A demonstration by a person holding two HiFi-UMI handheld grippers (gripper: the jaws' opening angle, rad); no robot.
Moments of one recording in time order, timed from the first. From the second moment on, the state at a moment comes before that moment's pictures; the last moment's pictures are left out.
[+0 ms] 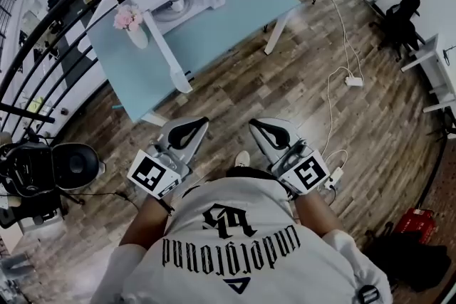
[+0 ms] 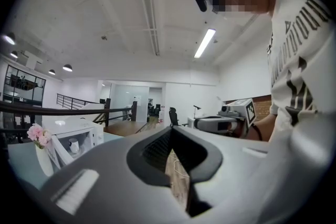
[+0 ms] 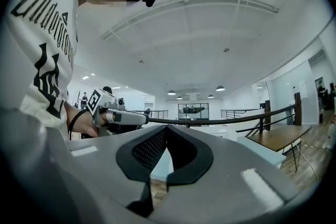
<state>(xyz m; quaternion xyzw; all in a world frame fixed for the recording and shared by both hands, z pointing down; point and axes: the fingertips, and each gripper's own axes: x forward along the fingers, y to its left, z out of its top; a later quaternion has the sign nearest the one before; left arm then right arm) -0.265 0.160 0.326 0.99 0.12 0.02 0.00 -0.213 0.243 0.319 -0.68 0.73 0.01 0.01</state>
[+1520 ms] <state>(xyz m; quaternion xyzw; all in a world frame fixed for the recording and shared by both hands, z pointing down) -0.016 0.060 0.332 0.99 0.16 0.00 0.03 -0.001 0.127 0.338 -0.69 0.72 -0.02 -0.01</state>
